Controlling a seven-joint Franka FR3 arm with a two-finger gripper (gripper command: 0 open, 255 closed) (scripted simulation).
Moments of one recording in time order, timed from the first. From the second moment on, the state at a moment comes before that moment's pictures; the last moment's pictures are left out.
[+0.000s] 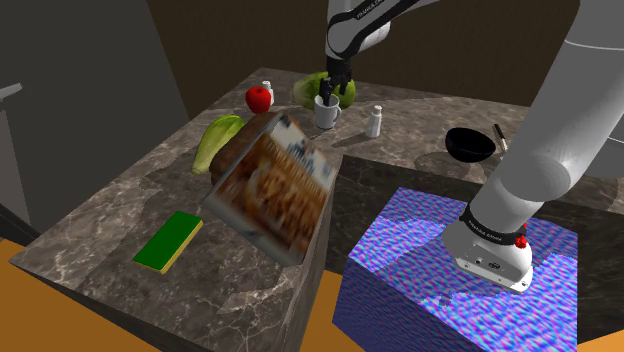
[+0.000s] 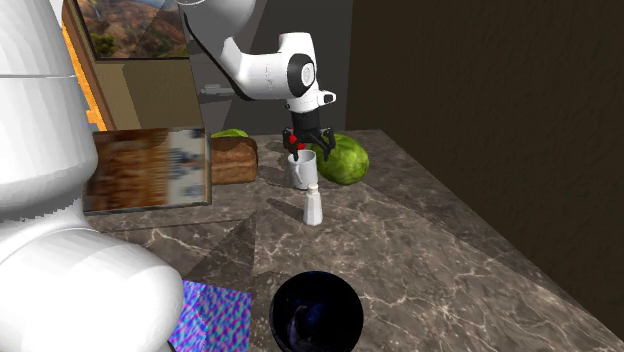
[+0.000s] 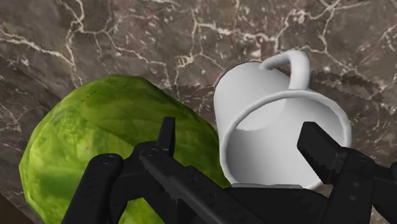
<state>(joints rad) -0.14 0.14 -0.06 -2.10 -0.10 2.34 -0.09</state>
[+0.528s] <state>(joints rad) -0.14 0.14 -0.06 -2.10 -0.10 2.34 -0.09</state>
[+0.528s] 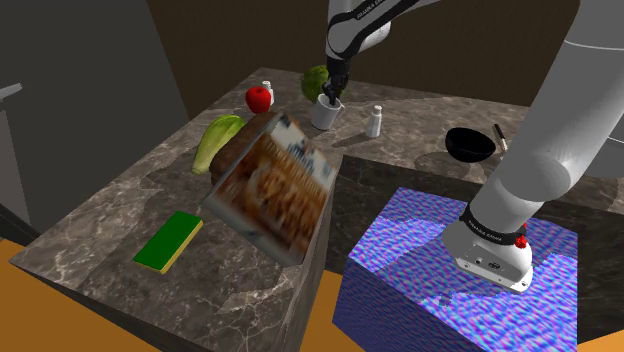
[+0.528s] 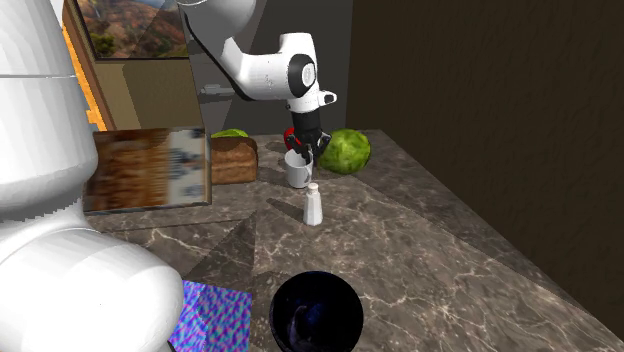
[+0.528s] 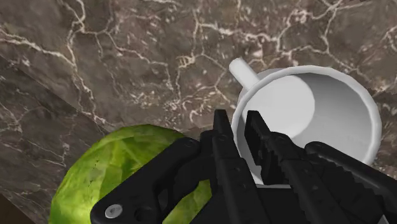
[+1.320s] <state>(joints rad) -0.14 0.09 -0.06 -2.05 -0.10 2.24 -0.10</state>
